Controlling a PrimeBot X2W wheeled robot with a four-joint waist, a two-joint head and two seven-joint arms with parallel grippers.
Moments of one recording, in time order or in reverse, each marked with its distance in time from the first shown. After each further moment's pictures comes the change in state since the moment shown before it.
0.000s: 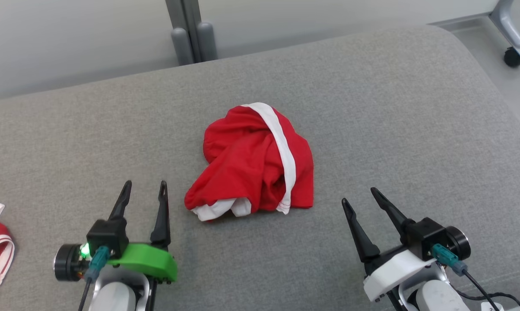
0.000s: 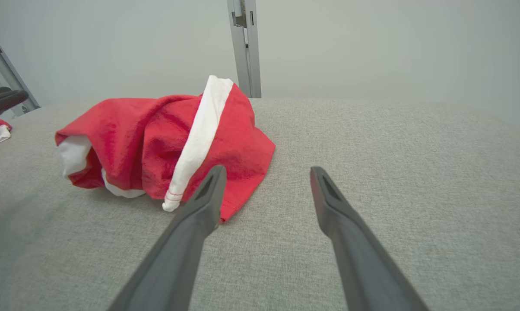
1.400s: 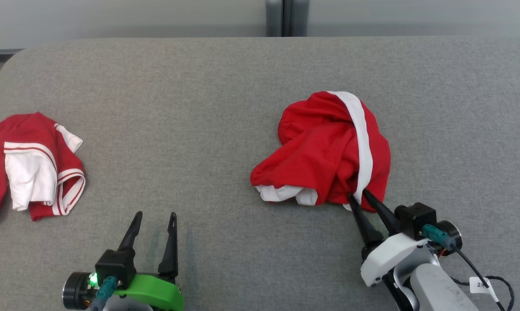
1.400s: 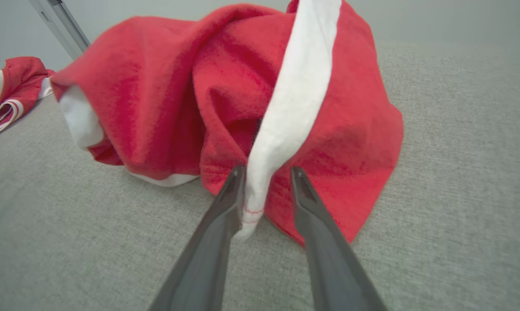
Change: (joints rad) left arm 0.144 -0.015 0.011 -0.056 0.024 -0.045 0.000; right arm -0.131 0.001 0.023 0.243 0.072 0.000 0.000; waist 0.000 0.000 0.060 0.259
